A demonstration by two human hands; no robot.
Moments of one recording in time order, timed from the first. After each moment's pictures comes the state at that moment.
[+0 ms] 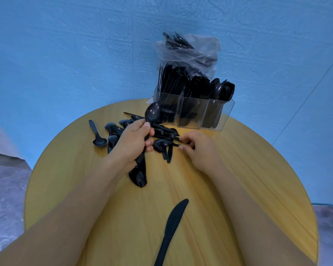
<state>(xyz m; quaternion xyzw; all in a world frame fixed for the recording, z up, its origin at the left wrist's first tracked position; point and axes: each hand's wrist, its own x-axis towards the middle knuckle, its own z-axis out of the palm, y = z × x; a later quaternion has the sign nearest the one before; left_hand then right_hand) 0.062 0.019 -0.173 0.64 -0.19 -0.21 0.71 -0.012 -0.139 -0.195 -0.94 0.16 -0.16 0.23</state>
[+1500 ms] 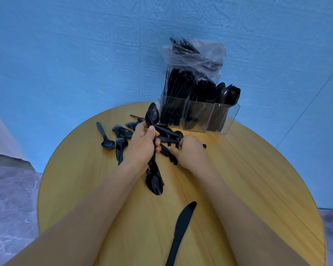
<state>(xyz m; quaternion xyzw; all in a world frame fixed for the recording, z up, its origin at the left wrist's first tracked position) 0.069 0.008 -0.188 0.61 -0.14 -0.14 0.77 0.024 -0.108 -0.204 -0.93 0.28 -0.11 0.23</state>
